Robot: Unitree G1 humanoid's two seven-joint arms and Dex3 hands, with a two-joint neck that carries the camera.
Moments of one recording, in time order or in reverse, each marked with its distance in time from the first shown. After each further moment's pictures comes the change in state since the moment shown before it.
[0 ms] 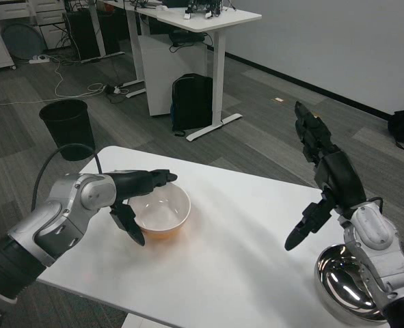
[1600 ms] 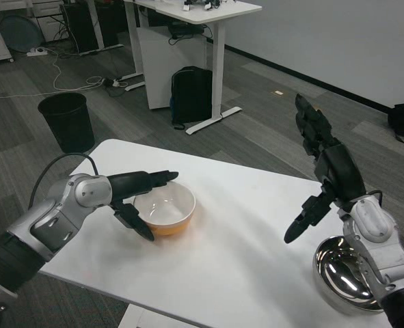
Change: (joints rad) left arm 0.025 -0.011 0.036 0.106 -0.191 -0.078 0.045; right arm 0.000 0.000 0.002 0.000 0.002 -0.001 0.000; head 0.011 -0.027
